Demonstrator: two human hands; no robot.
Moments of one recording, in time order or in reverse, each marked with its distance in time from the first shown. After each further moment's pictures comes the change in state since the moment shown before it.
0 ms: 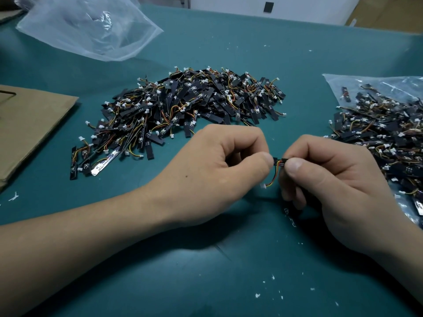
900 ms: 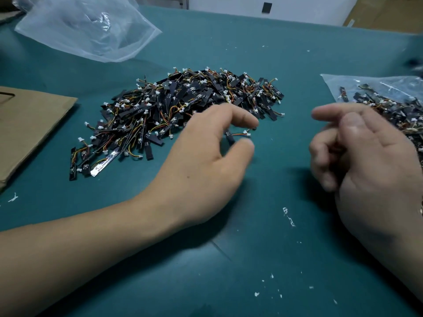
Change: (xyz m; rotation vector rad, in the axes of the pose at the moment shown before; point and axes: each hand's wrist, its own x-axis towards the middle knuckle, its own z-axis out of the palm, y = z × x) left_hand 0.000 -0.010 0.004 0.255 0.291 -0.059; right_hand 0.005 0.004 -0.002 0.261 0.405 -0.004
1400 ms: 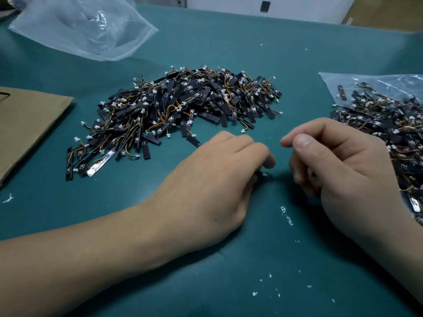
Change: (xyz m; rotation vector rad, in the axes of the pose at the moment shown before) left_hand -0.011 0.002 0.004 0.395 -0.259 0.308; right_hand -0.004 0.002 0.001 -0.172 -0.180 0.006
